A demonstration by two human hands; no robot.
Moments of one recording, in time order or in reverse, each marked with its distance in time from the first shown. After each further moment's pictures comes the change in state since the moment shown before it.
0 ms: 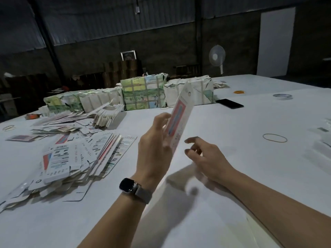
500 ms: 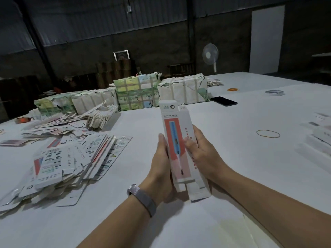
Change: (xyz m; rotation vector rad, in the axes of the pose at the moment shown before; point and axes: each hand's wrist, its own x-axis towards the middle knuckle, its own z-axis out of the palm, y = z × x) left_hand -0.018 0.020 0.027 -1.071 -0.279 -1.012; right_hand -0.009 -0.016 0.004 0.430 0.016 -0.010
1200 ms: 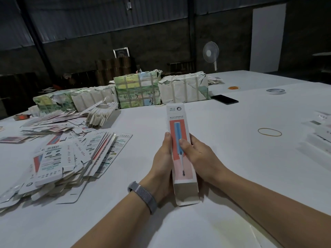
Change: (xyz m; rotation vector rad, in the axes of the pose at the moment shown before) left_hand 0.011 -0.010 -0.010 0.005 0.000 0.080; right_hand -0.004 -0.004 0.011 -0.071 -0.024 0.074
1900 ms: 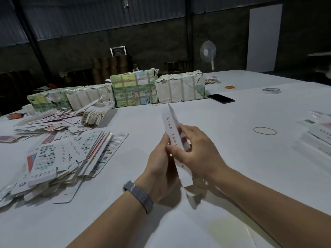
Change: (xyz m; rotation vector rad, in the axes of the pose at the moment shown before) left_hand 0.003 0.000 0.005 -0.328 -0.046 -0.172; right_hand -0.004 -0.014 -0.008 -0.470 0.141 -0.143
